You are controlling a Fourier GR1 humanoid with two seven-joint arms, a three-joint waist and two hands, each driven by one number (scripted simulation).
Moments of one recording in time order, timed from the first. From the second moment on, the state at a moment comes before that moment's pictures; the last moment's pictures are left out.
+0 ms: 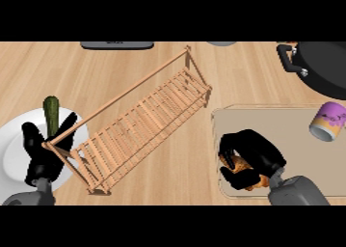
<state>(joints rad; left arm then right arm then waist) -0.04 0.21 0.07 -1.39 0.13 0.01 0.29 -0.18 -0.28 0.37 -1.52 0.70 0.33 0.02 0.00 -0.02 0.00</state>
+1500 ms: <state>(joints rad) -0.04 0.21 0.07 -1.41 0.14 -0.01 0.31 -0.72 0.00 0.50 -2.27 0.46 0.37 0.97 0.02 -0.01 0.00</state>
